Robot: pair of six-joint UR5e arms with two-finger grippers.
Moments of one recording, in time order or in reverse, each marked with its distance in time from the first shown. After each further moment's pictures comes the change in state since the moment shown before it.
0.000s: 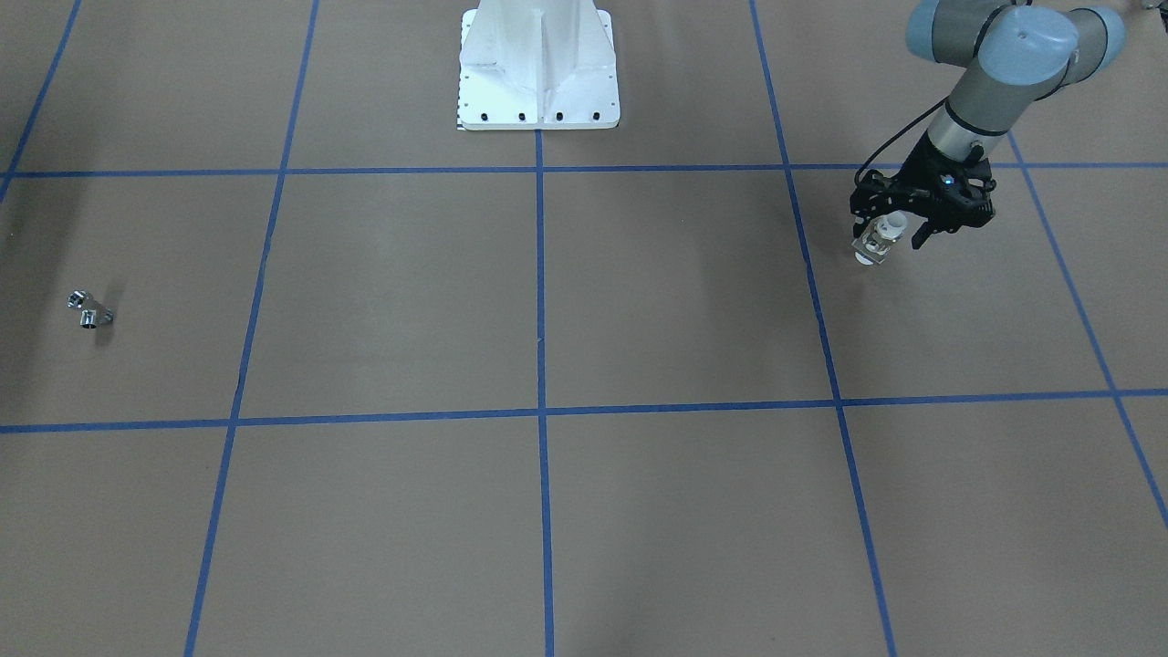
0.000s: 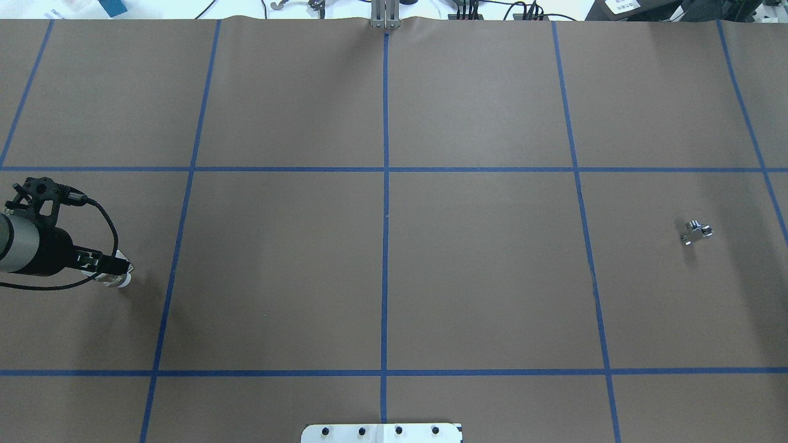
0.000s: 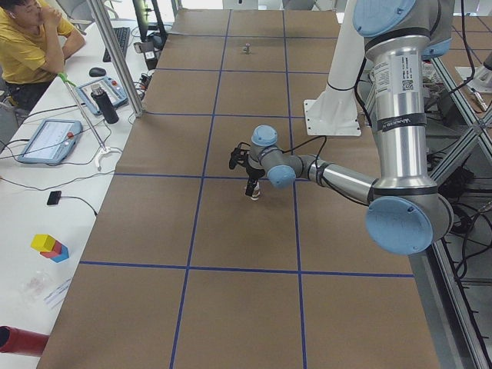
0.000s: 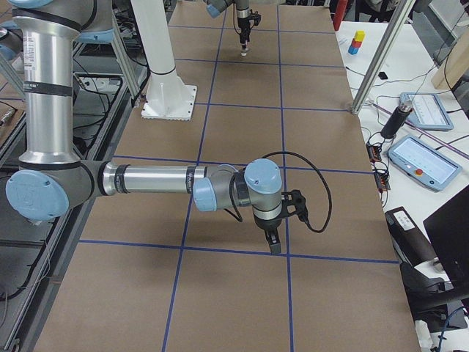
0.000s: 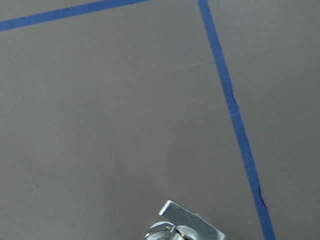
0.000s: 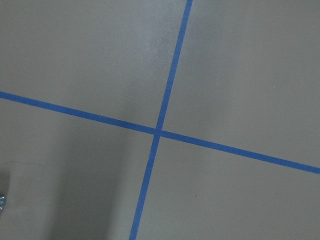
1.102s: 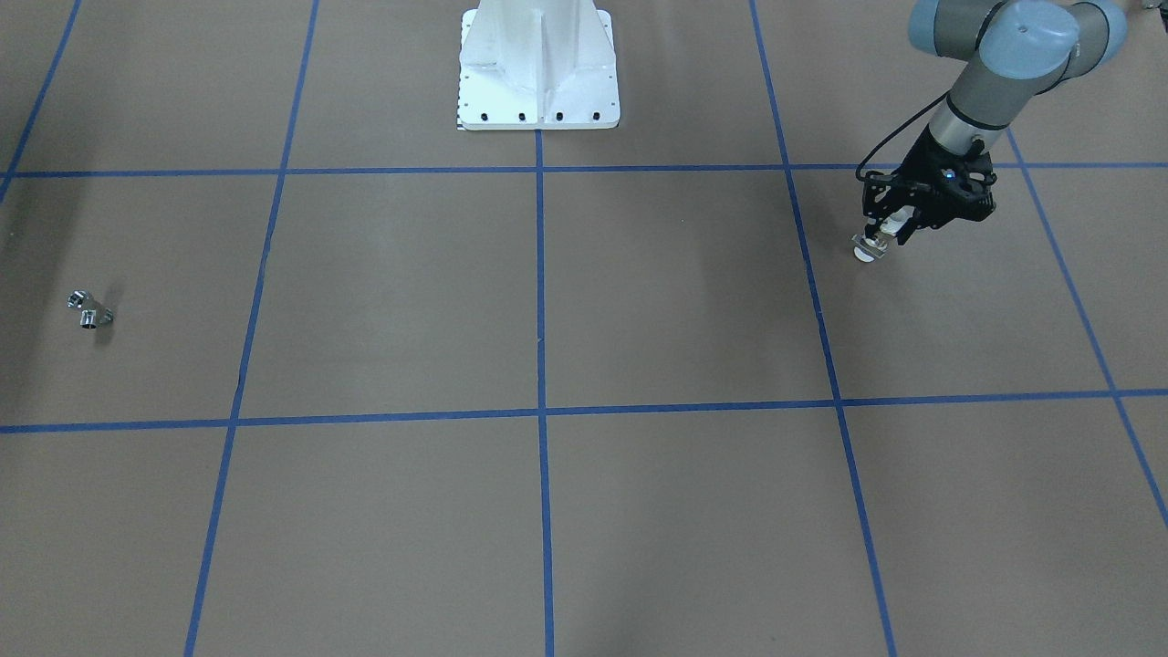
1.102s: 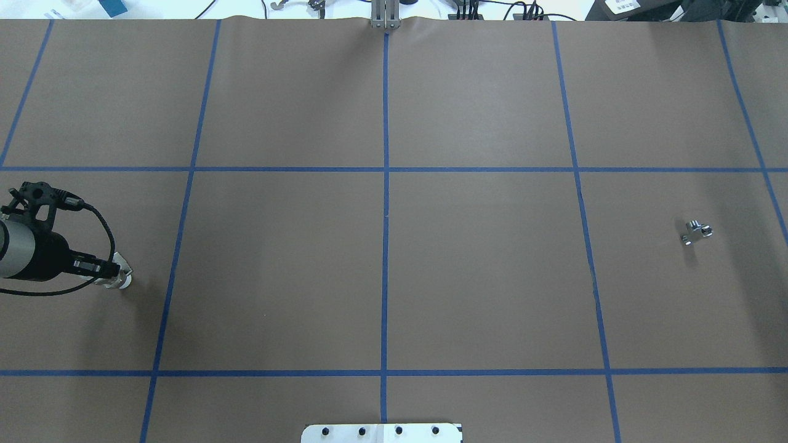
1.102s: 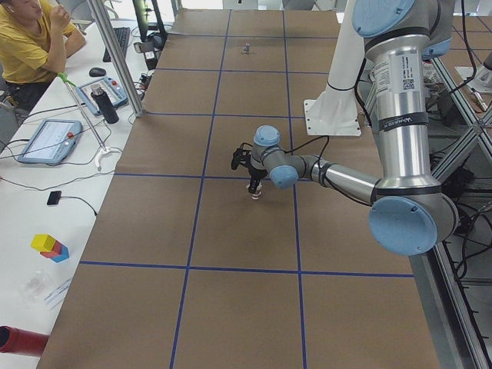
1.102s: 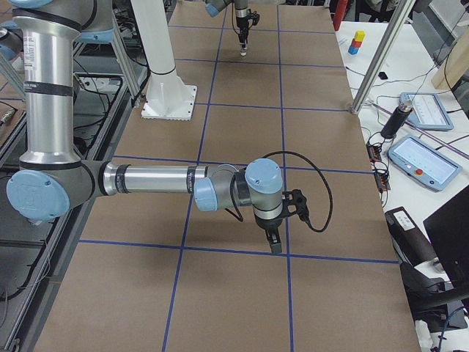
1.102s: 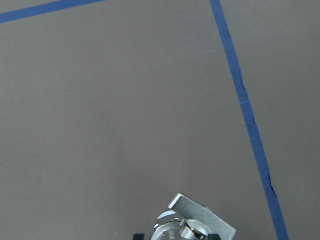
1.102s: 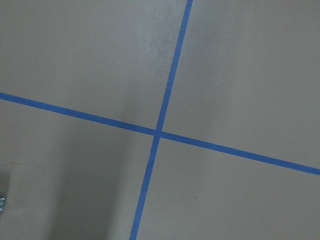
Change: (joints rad) left arm 0.009 0.015 -0.024 0.001 0.000 0.000; right arm 0.000 0.004 -0.001 0.001 0.000 0.000
